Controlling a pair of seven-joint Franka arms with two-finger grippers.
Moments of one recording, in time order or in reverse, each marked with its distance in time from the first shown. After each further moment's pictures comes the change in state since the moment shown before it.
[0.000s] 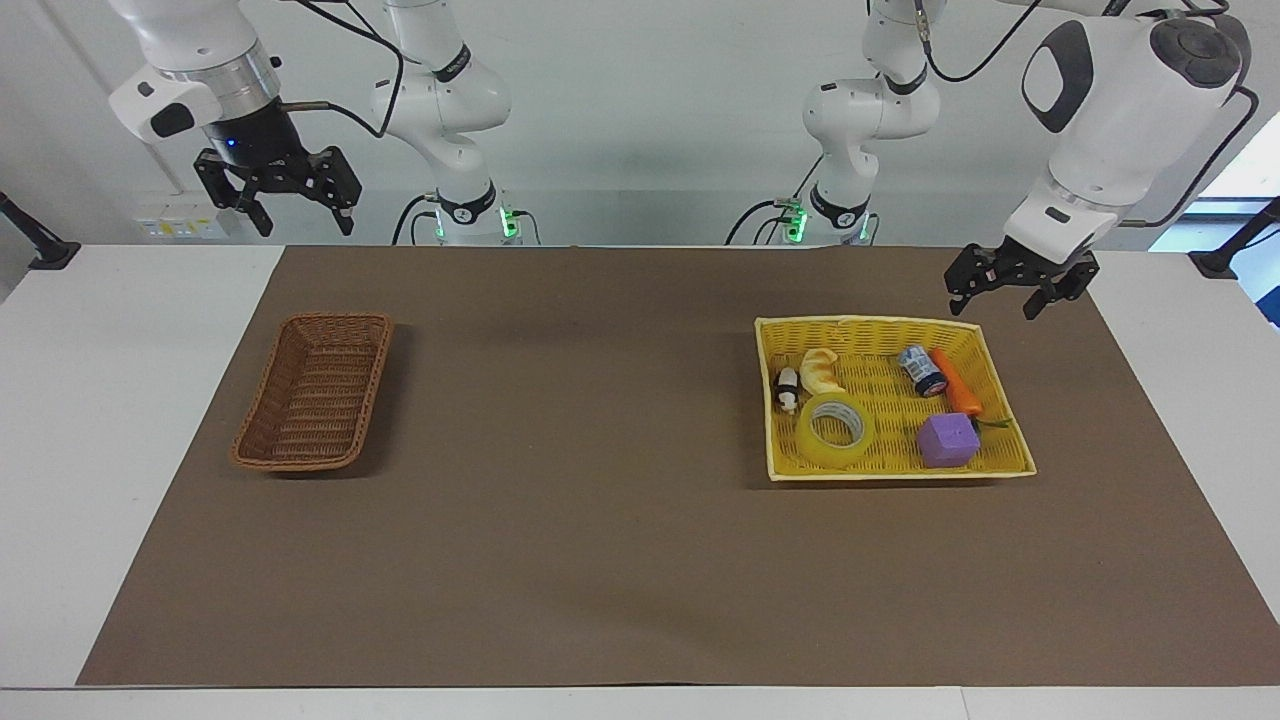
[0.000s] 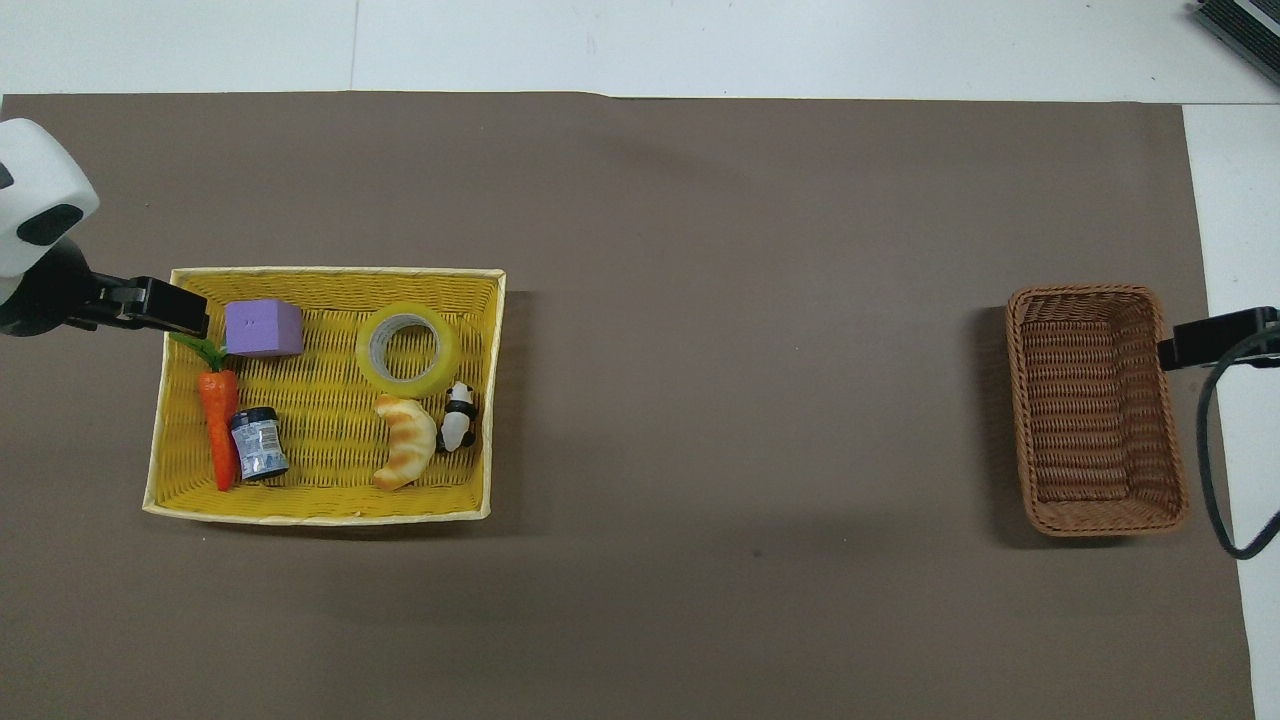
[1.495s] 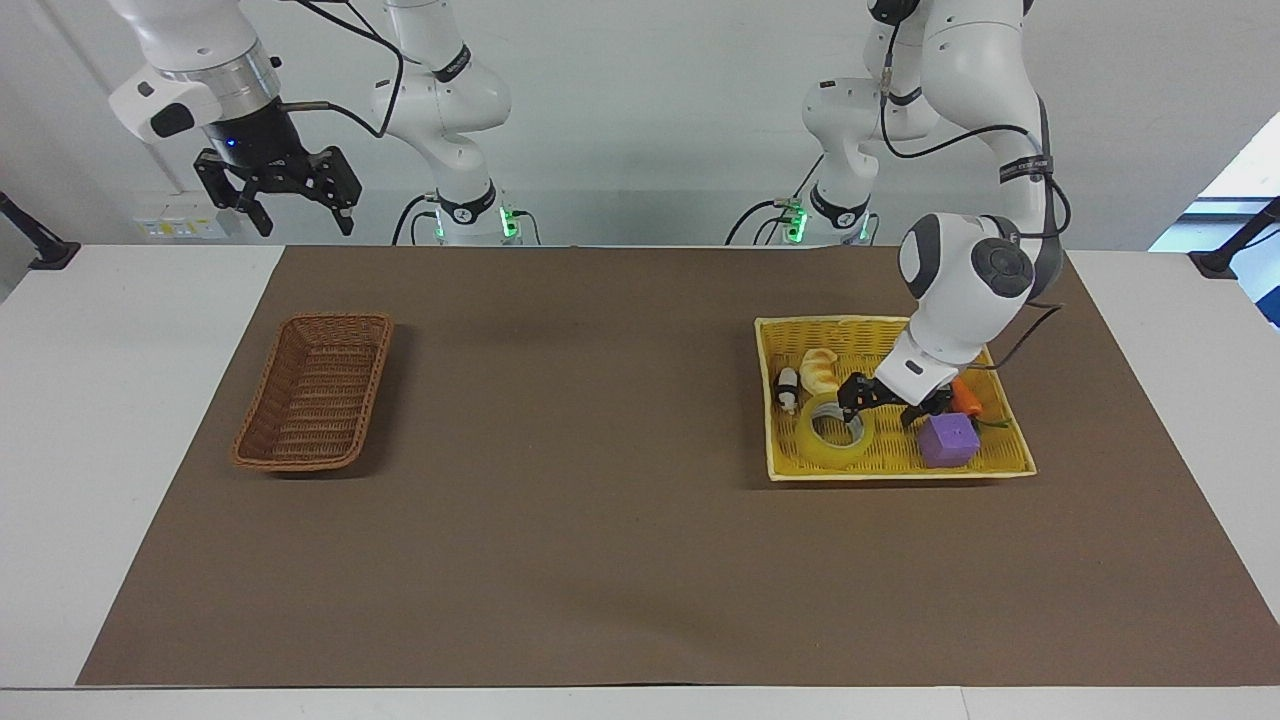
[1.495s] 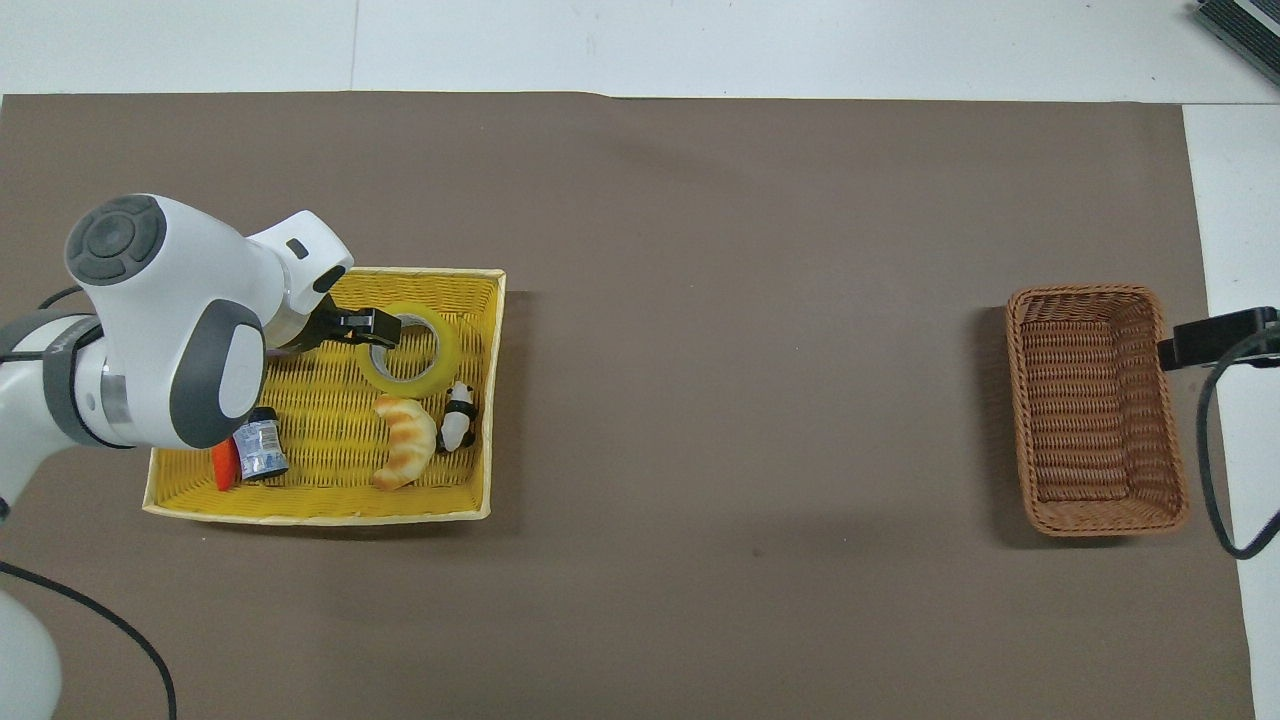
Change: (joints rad) left arm -0.102 0.203 -0.008 -0.323 -0.120 0.537 -0.108; right arm 0.000 0.000 0.000 0.000 0.000 0.000 0.000
